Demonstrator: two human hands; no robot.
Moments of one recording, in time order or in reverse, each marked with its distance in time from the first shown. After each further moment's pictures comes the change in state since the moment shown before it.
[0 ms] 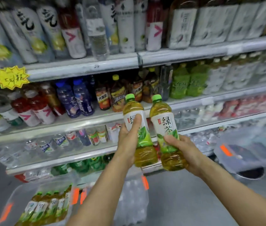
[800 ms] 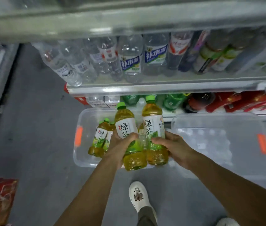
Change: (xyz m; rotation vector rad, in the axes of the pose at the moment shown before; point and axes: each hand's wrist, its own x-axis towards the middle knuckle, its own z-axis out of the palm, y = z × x) left_hand 0.141 -0.191 -0.582 0.101 0.299 -0.562; right_hand 0.225 0.425 0.380 -0.203 -0.157 0.649
